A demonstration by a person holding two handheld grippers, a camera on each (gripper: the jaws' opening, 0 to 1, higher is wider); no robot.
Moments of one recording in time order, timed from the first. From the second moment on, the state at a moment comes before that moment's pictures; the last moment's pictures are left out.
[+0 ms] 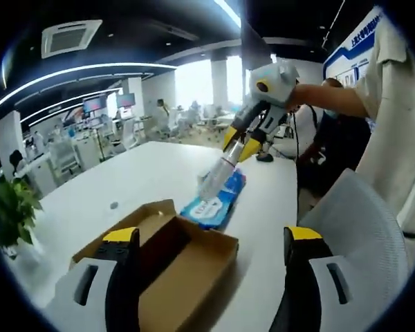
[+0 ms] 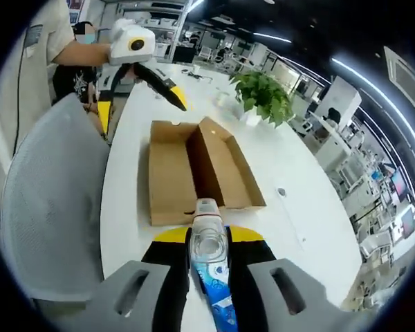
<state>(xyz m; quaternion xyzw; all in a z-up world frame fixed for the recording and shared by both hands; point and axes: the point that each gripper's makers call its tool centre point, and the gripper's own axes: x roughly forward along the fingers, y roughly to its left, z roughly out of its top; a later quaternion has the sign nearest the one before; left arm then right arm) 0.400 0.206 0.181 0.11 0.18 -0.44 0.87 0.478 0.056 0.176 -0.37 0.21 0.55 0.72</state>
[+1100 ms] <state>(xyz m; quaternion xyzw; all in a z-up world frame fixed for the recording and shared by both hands) 0.379 0.269 0.174 0.09 0.19 -0.33 0.92 0.574 0.023 0.117 -0.49 0.32 0.54 0.61</state>
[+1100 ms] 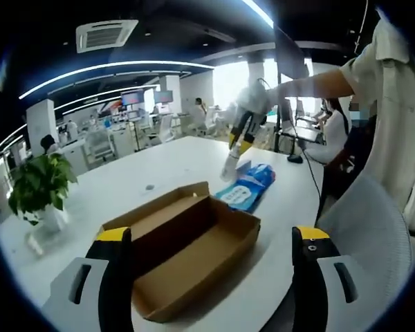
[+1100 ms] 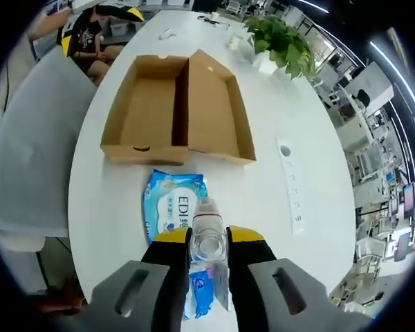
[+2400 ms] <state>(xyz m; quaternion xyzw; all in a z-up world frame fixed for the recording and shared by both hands) 0.366 0.313 0.154 0.04 0.21 -0.26 0.94 0.621 0.025 0.042 -0.53 0.40 0.53 0.52</state>
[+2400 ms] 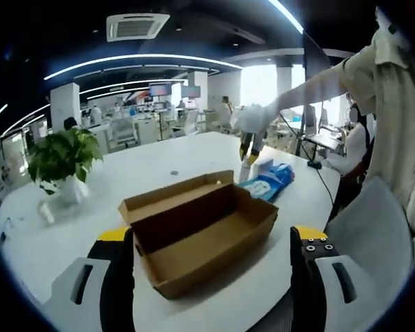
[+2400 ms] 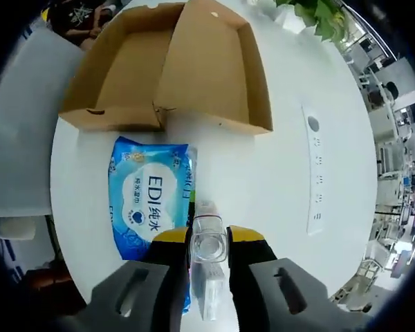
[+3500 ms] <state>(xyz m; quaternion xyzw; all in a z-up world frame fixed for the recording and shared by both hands) 0.375 0.331 0.131 0.03 0.24 -0.22 0.94 0.636 0.028 0.051 -0.52 0.41 0.53 0.54</state>
